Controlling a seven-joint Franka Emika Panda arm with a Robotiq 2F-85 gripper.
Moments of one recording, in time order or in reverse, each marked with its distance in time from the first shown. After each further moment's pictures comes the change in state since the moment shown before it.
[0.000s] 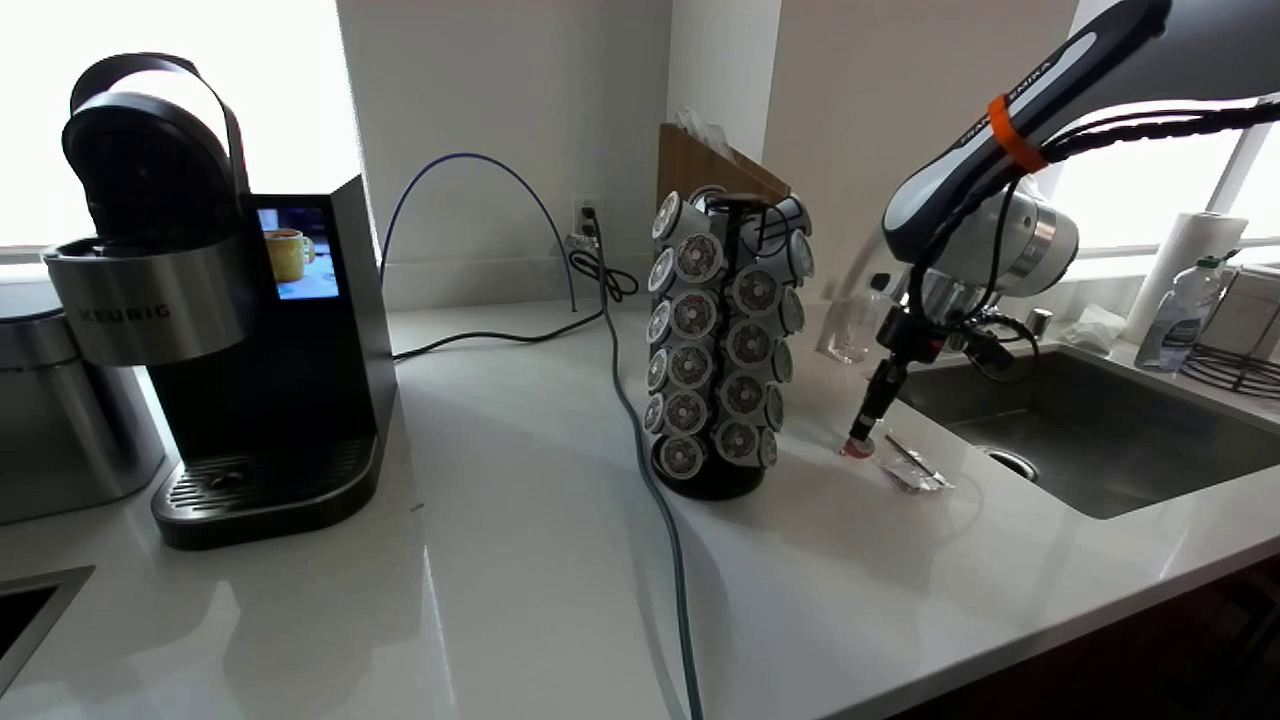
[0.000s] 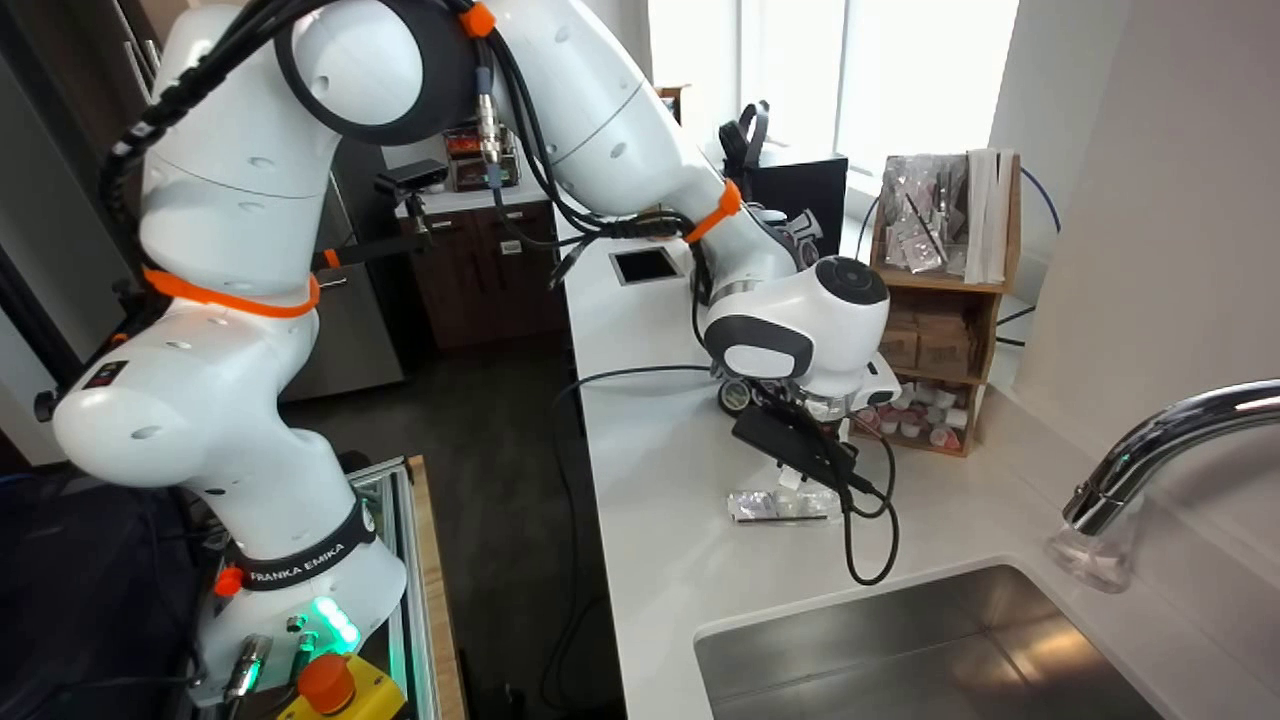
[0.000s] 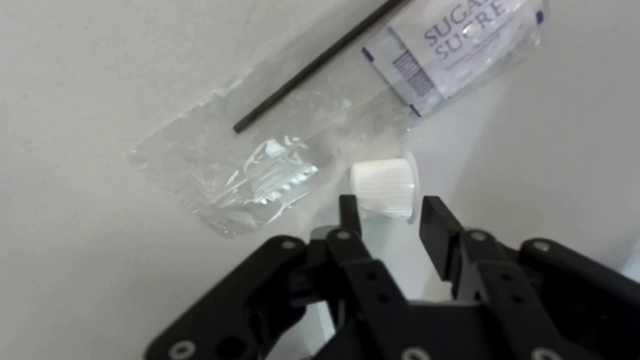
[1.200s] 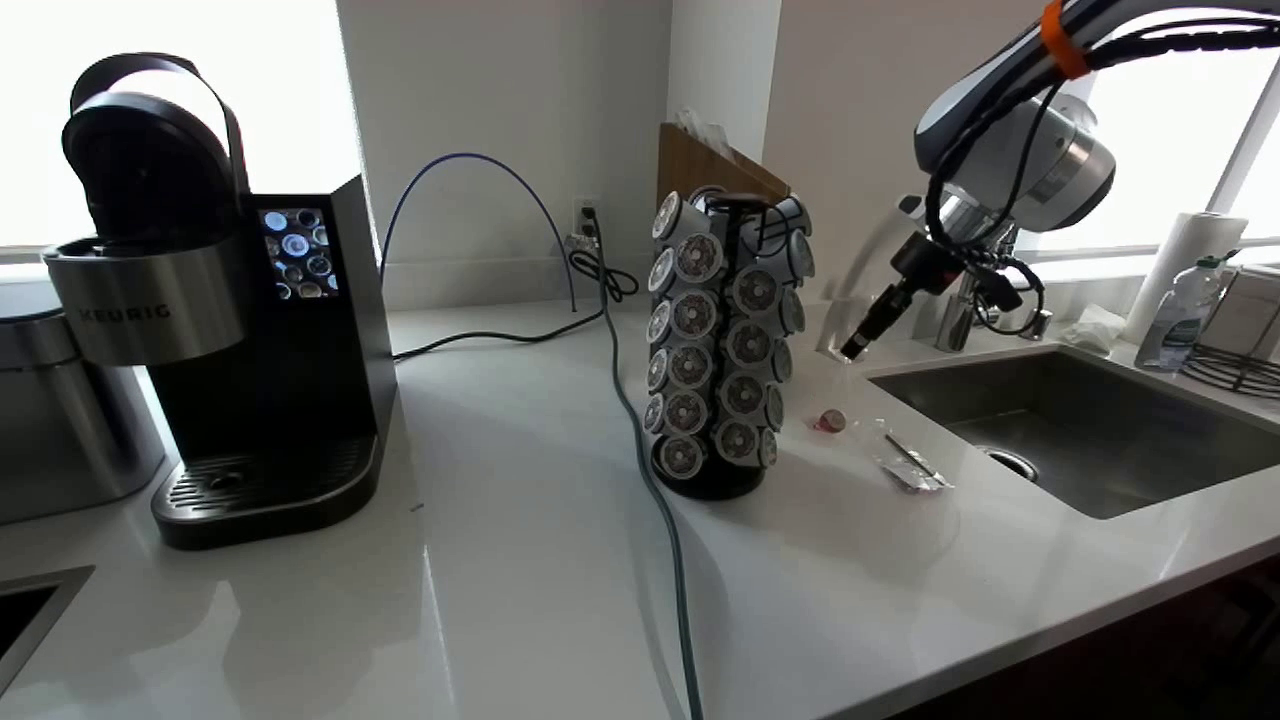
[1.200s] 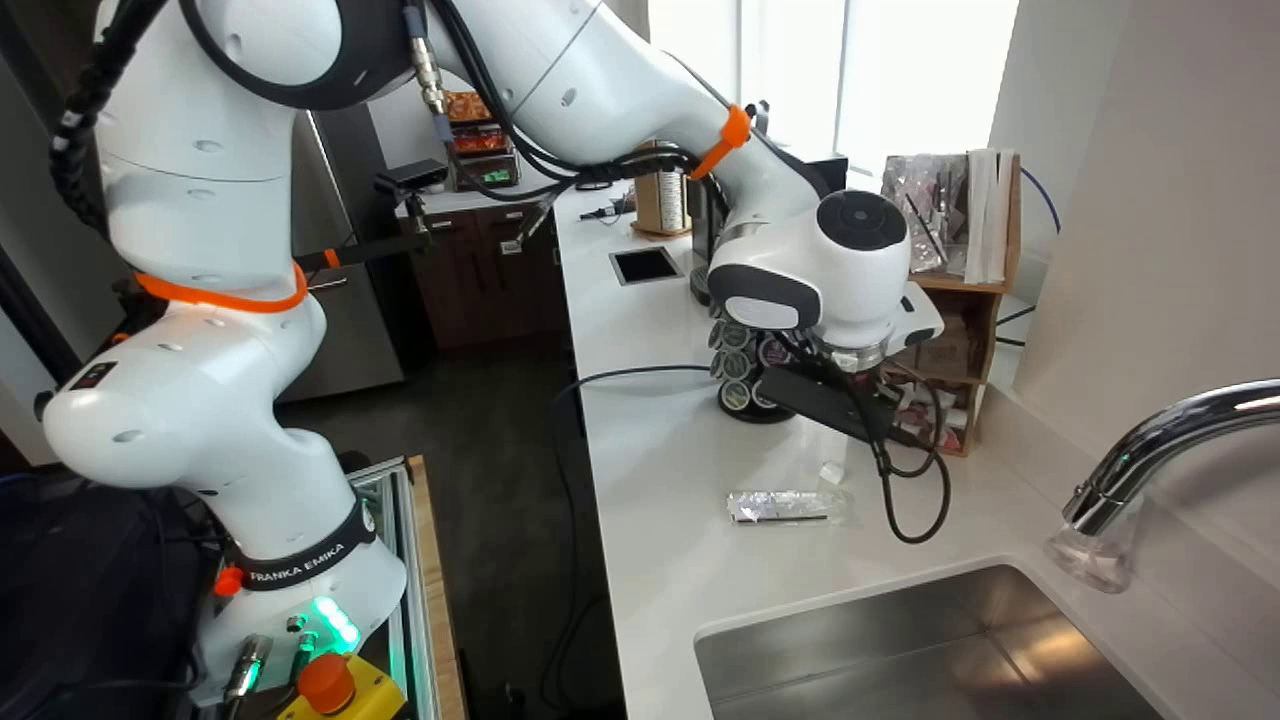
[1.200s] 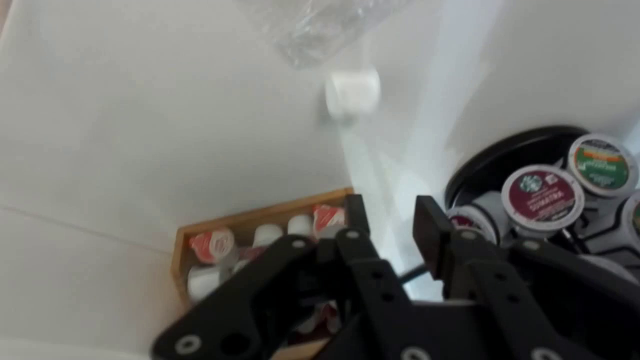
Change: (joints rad) arm -0.089 -0.127 0.063 0.010 0.213 0.040 -0.180
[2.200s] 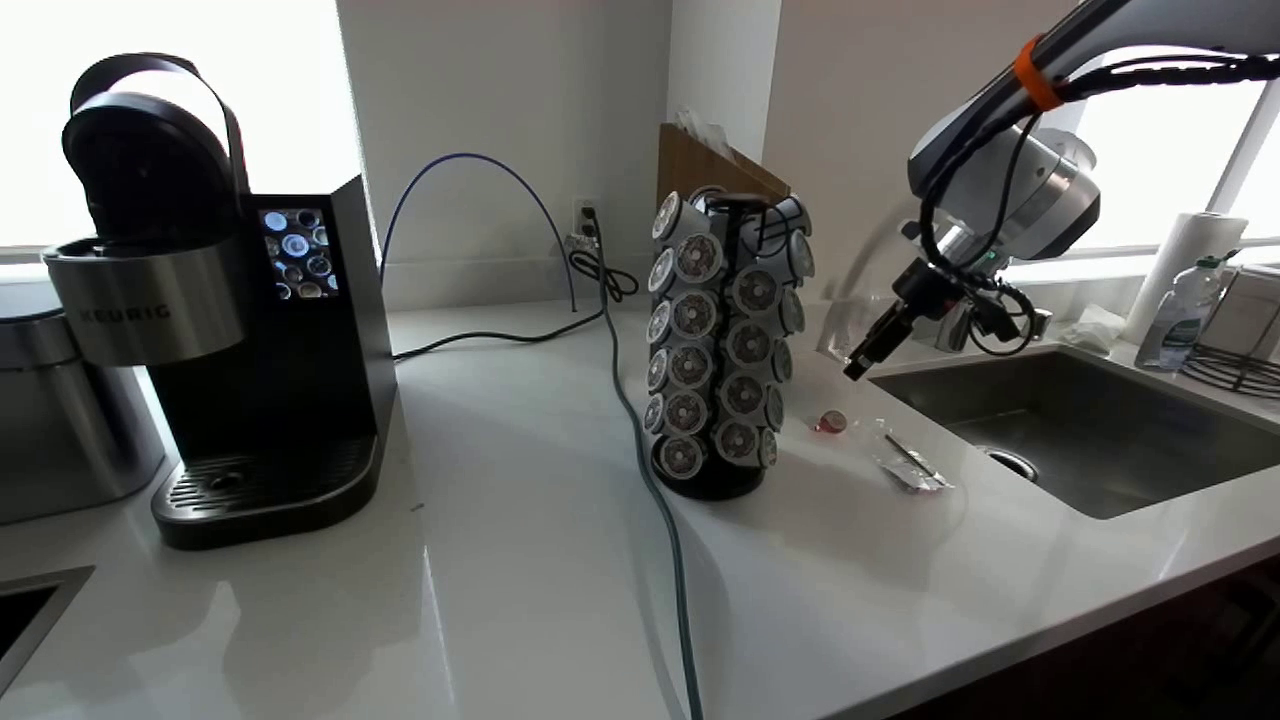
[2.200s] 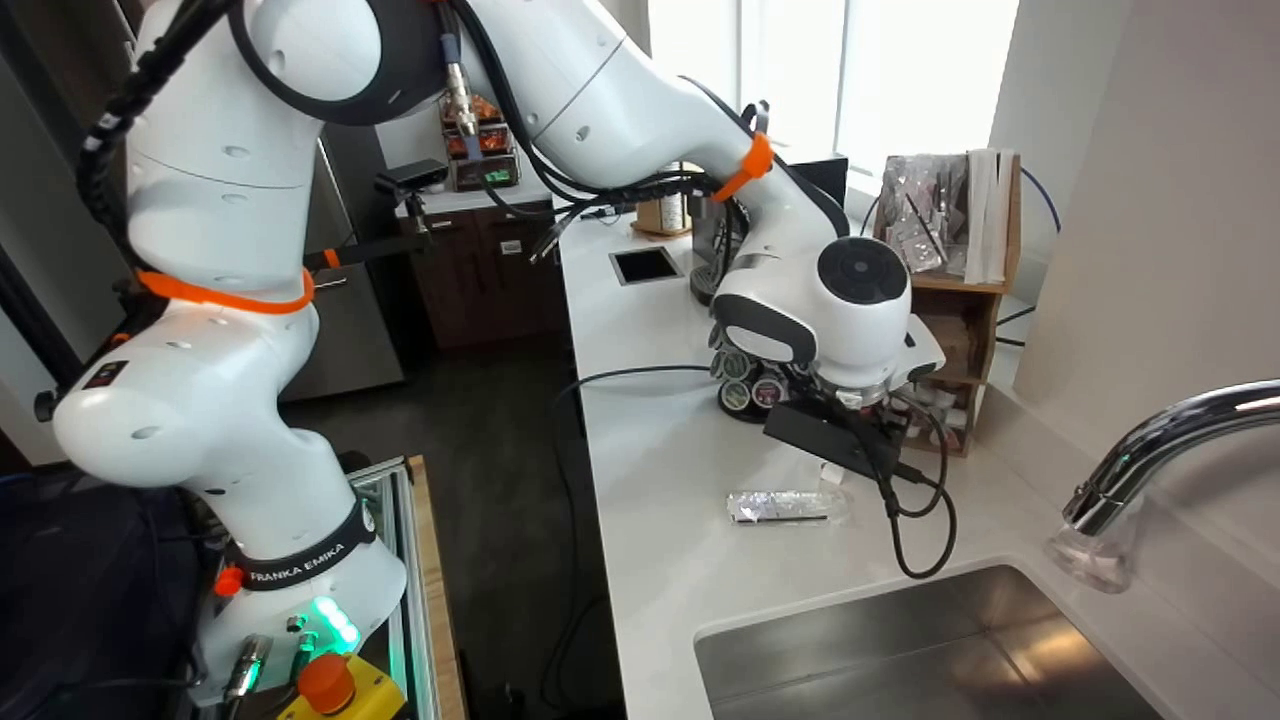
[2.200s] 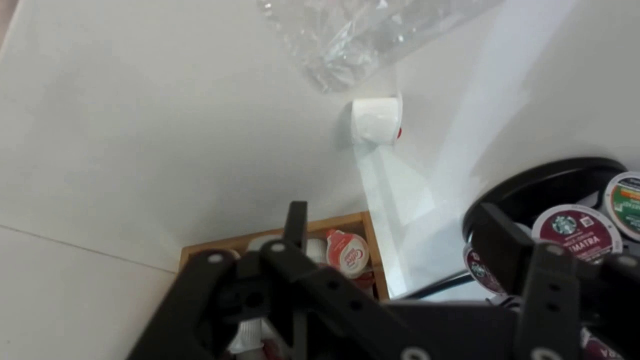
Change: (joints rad) arm 0.091 0.070 -0.111 0.019 0.161 0.010 -0.192
